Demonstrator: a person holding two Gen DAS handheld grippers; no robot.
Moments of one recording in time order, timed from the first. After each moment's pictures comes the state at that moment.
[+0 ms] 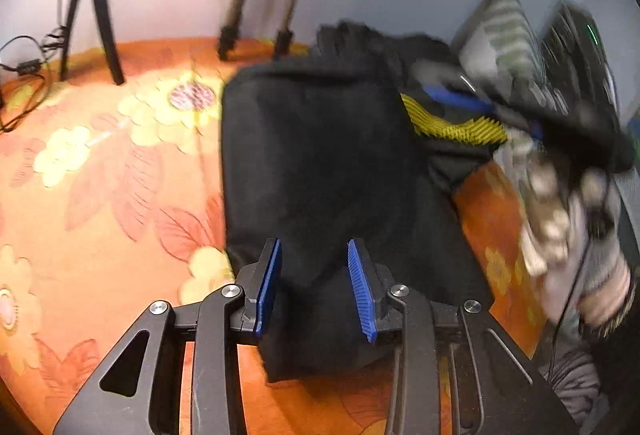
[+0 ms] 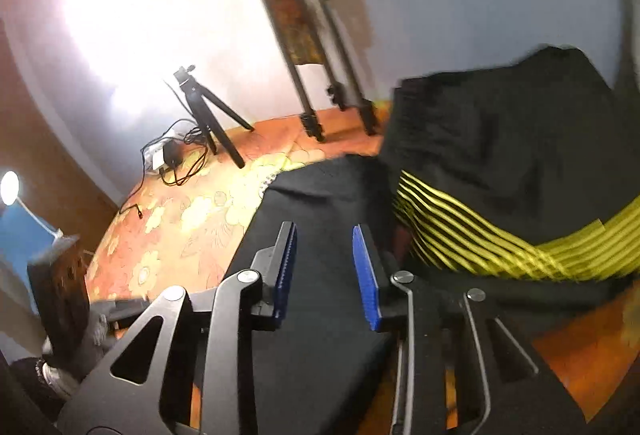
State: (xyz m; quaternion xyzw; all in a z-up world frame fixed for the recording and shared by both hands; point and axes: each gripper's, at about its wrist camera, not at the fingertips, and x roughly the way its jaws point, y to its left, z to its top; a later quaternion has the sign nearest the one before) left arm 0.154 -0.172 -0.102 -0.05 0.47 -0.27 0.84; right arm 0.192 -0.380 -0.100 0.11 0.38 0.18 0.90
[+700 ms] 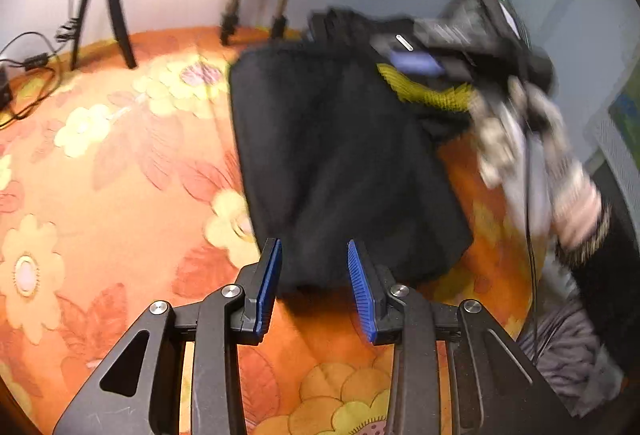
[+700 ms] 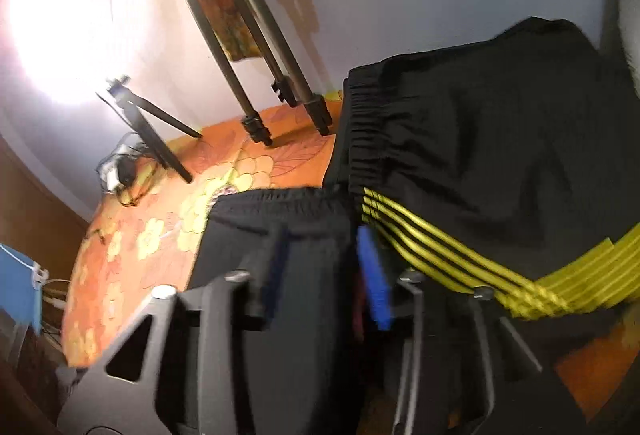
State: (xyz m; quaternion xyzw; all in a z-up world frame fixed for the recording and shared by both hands) left arm 0.120 -0.133 -0.089 -0.04 0.47 -0.29 0.83; right arm 0.227 -0.397 -0.119 0.15 0.42 0.11 0.89
